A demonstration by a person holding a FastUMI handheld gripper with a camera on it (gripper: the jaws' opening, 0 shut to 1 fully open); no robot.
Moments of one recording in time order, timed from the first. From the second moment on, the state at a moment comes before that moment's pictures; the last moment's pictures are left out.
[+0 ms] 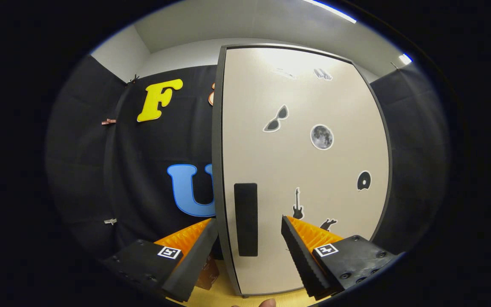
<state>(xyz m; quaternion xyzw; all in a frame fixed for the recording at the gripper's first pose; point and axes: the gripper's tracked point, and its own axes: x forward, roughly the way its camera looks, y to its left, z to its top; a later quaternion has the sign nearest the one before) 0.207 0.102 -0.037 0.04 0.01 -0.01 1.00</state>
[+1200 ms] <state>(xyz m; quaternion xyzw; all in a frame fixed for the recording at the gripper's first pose) 0.189 0.098 -0.069 0.06 0.05 0.07 0.99</state>
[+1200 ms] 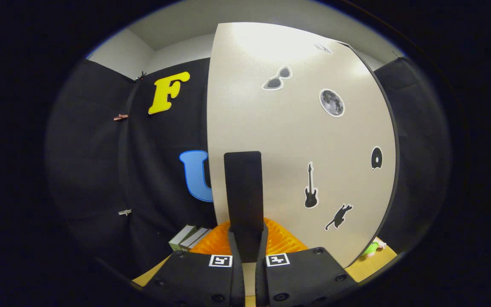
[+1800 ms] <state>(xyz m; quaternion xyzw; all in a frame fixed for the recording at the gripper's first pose) 0.146 0.069 -0.065 0.07 0.06 0.09 0.99</state>
